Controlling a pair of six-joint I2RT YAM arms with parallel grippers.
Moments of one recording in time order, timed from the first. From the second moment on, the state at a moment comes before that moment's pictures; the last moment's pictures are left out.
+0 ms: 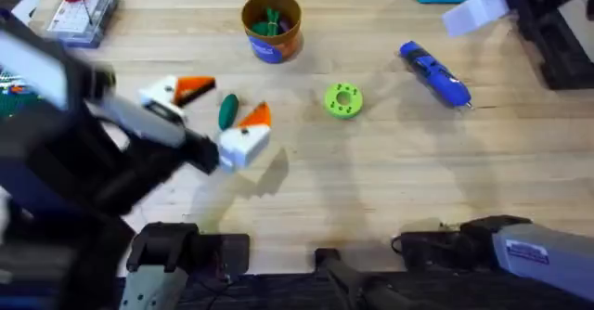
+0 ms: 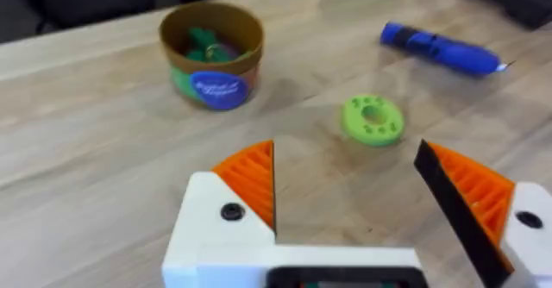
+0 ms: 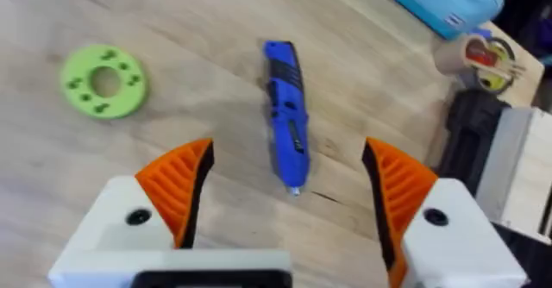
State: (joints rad) left arm -0.02 0.33 0.45 -0.52 0.52 0.10; right arm 0.13 1.34 1.57 -1.20 0.12 -0.39
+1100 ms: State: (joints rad) left arm -0.02 1.27 0.96 -0.88 0.11 0.07; right arm 0.22 0.91 1.28 -1.35 -0.13 -0.21
